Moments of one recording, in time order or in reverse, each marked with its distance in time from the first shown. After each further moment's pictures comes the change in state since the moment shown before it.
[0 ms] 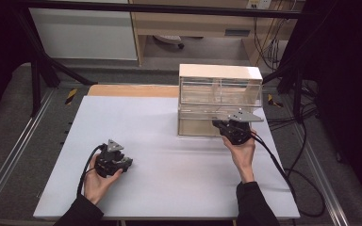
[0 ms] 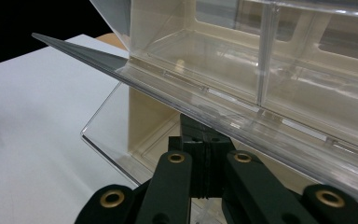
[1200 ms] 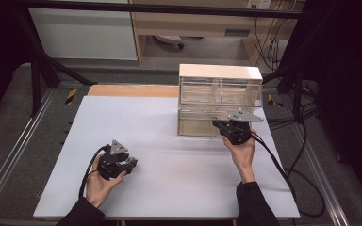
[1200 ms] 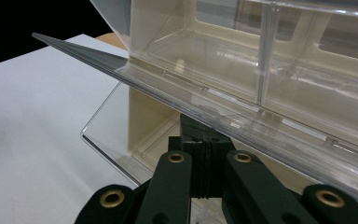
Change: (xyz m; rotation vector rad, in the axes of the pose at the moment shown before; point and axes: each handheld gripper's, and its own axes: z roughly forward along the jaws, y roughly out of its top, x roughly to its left) left arm -0.020 0.007 -0.012 -0.049 -0.027 0.055; right arm 0.000 0.000 0.000 0.000 0.000 0.000
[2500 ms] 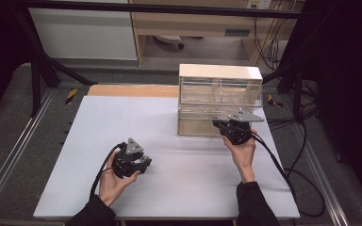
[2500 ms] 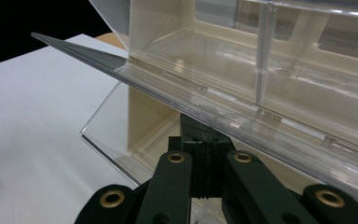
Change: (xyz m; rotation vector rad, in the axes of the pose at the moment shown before) left arm -0.033 0.028 0.010 -0.017 -0.061 0.077; right arm -0.001 0.000 -0.001 0.001 0.000 0.002
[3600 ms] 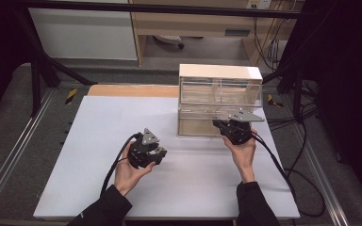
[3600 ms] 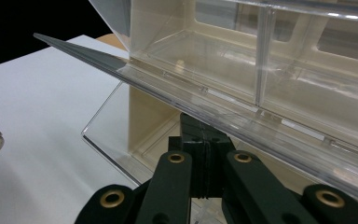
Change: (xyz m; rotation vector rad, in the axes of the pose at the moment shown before) left arm -0.020 0.047 0.011 -0.052 -0.036 0.033; right arm 0.000 0.000 -0.001 -0.002 0.002 0.001
